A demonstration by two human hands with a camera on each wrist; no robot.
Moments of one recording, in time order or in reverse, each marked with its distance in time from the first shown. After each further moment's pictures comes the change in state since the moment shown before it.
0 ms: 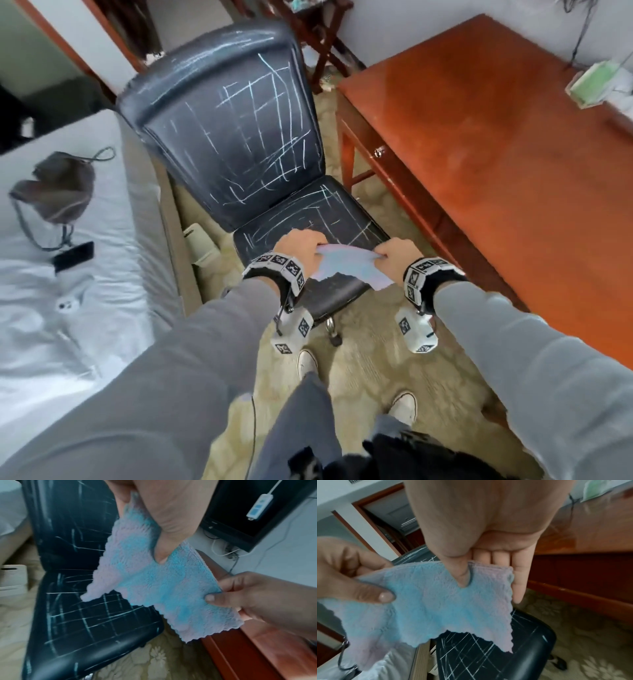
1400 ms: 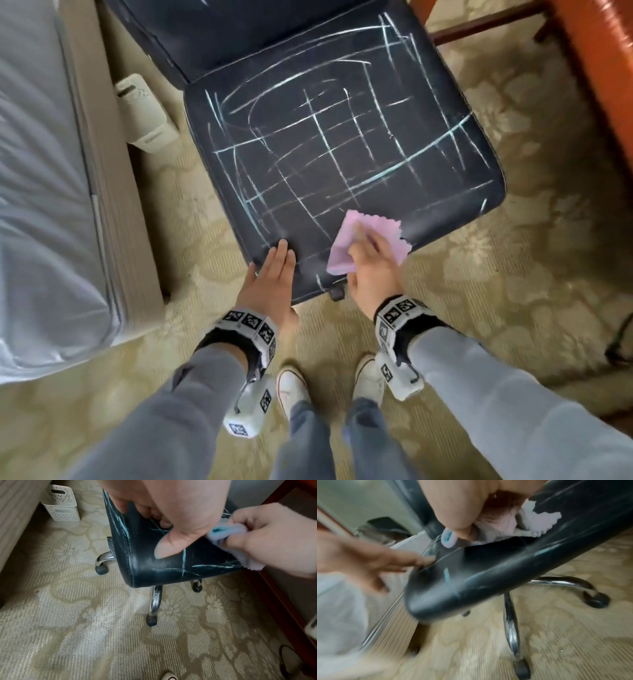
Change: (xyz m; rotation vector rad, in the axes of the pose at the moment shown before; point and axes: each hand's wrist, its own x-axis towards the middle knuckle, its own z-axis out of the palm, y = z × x) left_hand 0.095 -0.185 0.376 0.020 -0.383 -0.205; right_hand 0.225 -0.004 0.355 -0.025 0.184 -0.227
